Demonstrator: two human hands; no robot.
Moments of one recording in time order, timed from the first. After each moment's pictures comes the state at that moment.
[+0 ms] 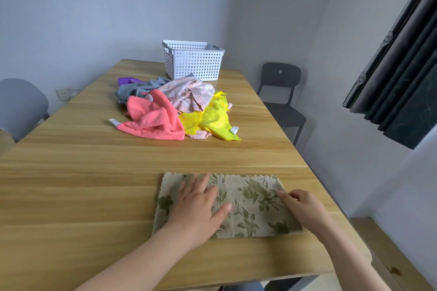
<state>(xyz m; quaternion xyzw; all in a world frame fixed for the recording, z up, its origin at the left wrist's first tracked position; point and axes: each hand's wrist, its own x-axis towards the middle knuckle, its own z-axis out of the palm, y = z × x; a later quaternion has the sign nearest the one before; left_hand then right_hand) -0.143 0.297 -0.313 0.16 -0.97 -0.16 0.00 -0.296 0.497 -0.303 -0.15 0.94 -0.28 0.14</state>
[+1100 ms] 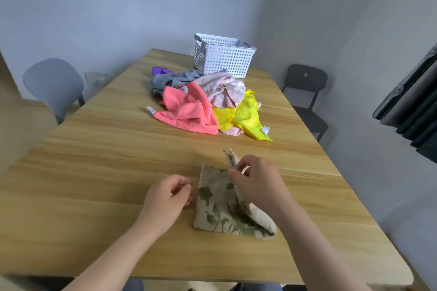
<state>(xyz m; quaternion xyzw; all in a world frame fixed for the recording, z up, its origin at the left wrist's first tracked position) -0.060 0.214 -0.319 0.29 -0.79 -0.49 0.23 -0.195 0.349 -0.252 -0.35 0.88 -0.30 0.09</state>
